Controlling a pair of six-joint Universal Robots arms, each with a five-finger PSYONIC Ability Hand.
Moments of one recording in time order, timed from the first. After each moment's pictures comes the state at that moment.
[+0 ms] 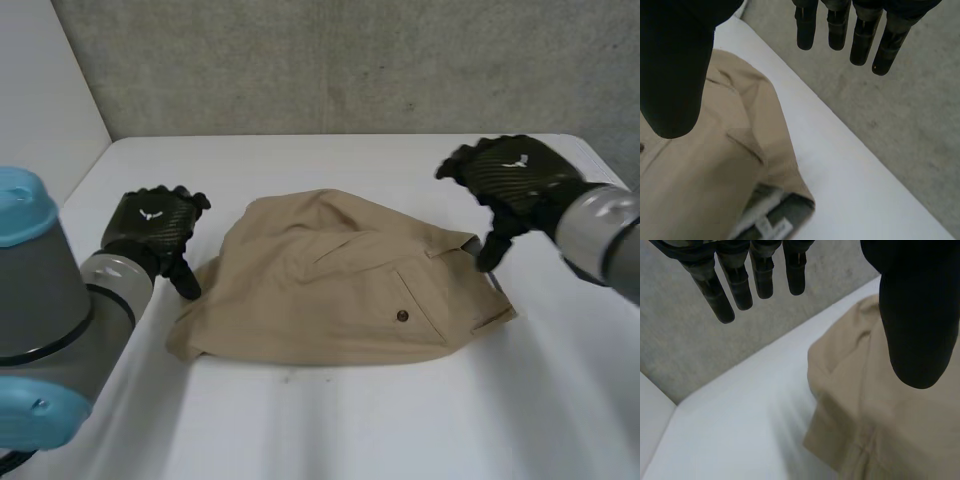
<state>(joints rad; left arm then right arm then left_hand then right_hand) 4.28 -1.80 -1.66 3.22 -1.70 3.39 1.87 -1.38 1.41 0.24 1.27 2.66 0.26 0.26 0.26 0.26 0.07 0.21 0.23 0.22 0.24 0.07</state>
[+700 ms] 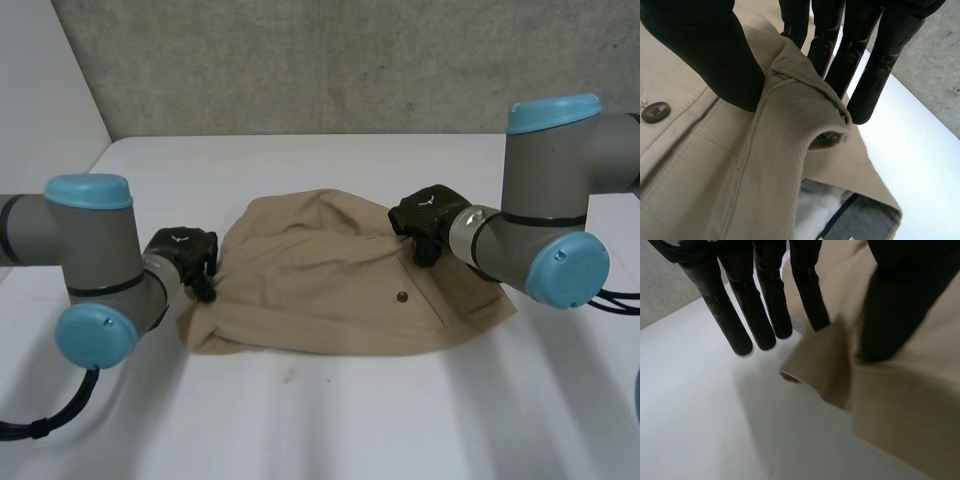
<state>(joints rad) 4.36 -2.24 -1.32 3.10 -1.60 3.39 2.01 -0.77 0.83 0.43 1.37 2.63 0.76 0.75 0.74 0.74 0.55 0.94 1.17 1.17 1.19 0.97</state>
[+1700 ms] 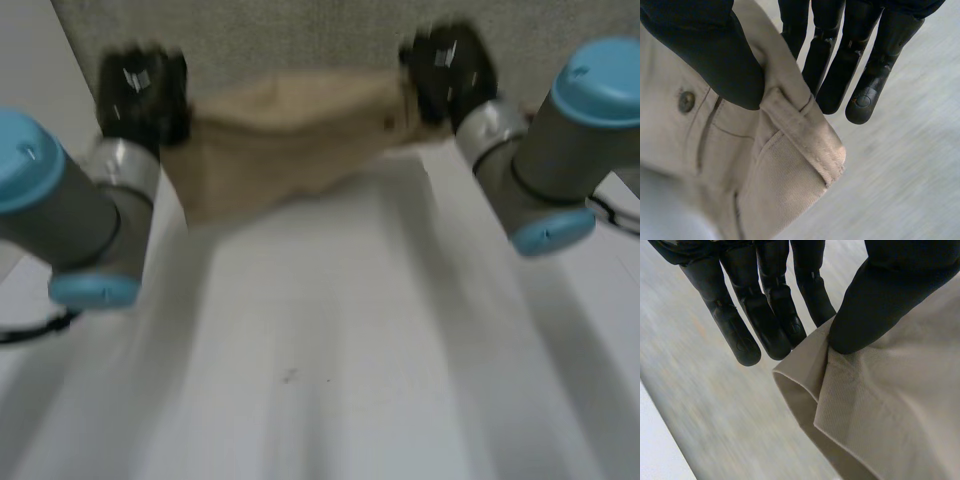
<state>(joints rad) 4.31 -1.95 -1.41 3.66 -1.66 3.43 2.01 -0.91 0.90 -0.21 1.40 2.63 1.13 1.20 1.19 1.20 0.98 0.99 1.17 1.18 1.19 0.99</state>
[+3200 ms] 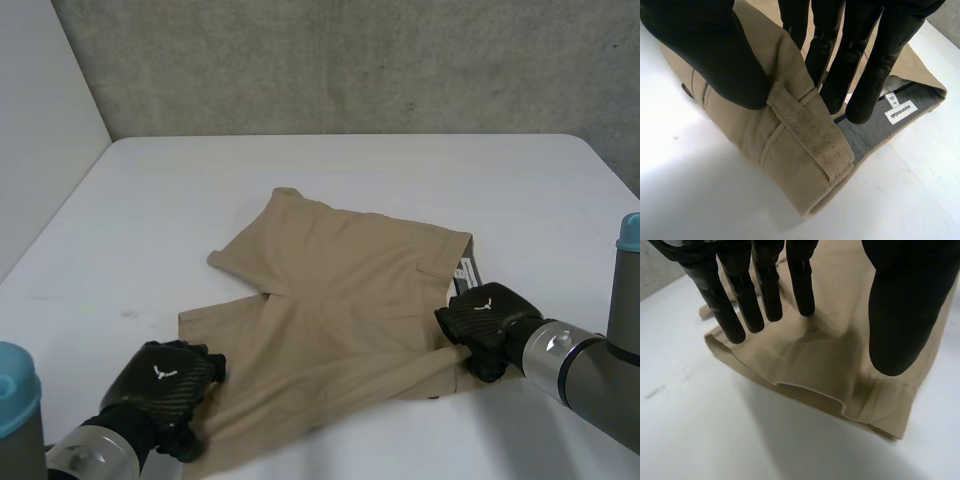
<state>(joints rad) 4.20 -1.58 -2.12 3.13 -1.62 3.40 1.87 -1.28 1.77 0.17 1.30 2.52 0.53 0.53 0.52 0.53 0.36 1.00 1.19 1.20 1.19 0.99</state>
